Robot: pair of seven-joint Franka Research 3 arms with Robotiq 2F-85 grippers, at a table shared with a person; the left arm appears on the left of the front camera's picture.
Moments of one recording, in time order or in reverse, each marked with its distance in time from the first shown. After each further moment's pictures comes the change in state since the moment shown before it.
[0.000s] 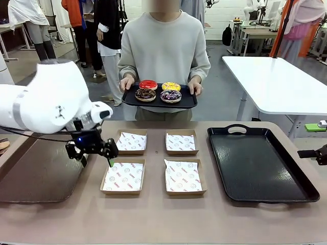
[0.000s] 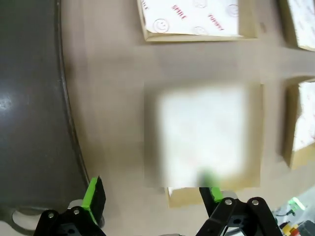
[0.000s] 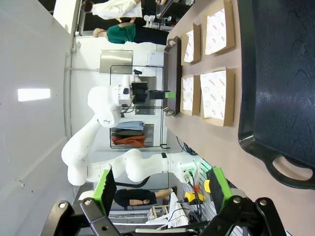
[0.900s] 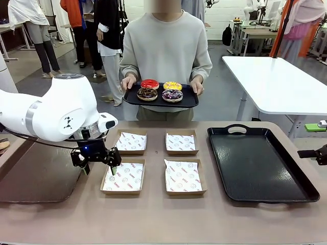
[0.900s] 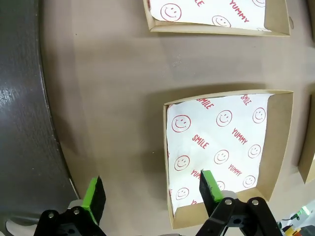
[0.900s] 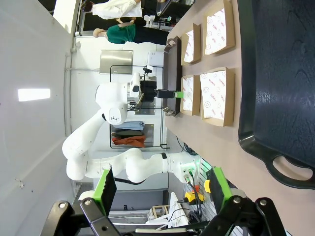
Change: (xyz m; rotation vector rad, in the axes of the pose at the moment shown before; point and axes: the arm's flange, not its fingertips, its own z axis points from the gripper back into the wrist) left arm 0.006 -0.003 -0.030 0.016 0.038 0.007; right arm 0.000 0.000 0.000 0.000 0.000 0.000
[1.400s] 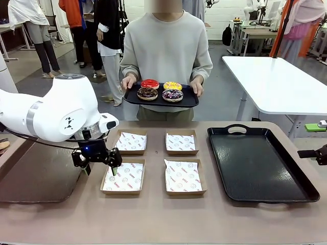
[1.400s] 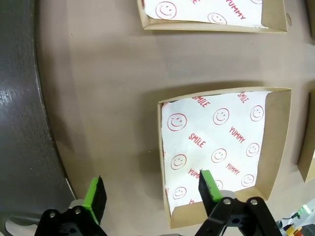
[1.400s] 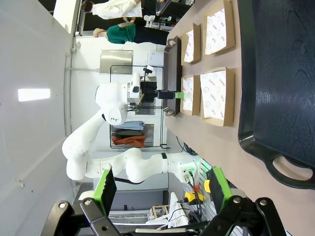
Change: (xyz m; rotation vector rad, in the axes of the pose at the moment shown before) left arm -0.002 -0.005 0.000 0.000 0.001 -0.013; right arm 0.000 0.000 0.000 0.000 0.000 0.000
